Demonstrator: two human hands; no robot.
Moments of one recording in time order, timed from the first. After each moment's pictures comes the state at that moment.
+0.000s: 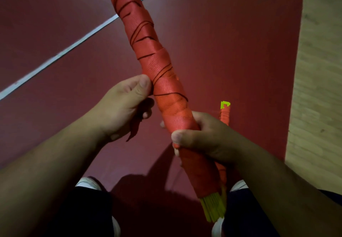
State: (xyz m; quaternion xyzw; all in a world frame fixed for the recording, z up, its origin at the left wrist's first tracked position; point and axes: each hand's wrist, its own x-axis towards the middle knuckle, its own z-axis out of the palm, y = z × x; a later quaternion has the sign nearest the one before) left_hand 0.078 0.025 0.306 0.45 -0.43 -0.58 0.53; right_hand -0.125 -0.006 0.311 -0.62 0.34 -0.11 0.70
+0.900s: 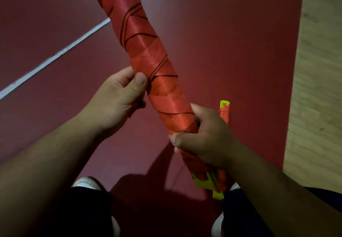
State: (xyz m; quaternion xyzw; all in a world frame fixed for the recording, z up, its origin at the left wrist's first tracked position) left_hand 0.090 0.015 0.296 0.47 -0.46 -0.52 0.54; right_hand -0.120 0.000 0.305 -0.70 0.38 -0.23 0.56
